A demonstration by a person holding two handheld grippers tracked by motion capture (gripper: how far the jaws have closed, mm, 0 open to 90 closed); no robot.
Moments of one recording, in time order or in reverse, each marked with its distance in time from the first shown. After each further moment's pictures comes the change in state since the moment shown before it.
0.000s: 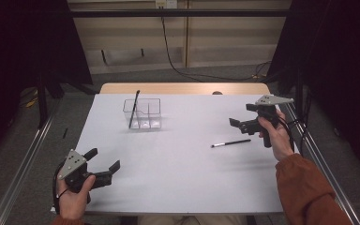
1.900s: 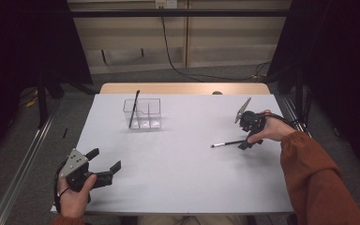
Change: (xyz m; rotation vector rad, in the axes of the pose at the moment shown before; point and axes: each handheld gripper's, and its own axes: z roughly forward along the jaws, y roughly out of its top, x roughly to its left) left arm 0.001 -0.002 0.004 0.023 -0.017 0.004; right arm -0.016 -0.012 0.050 0.865 0.201 -0.398
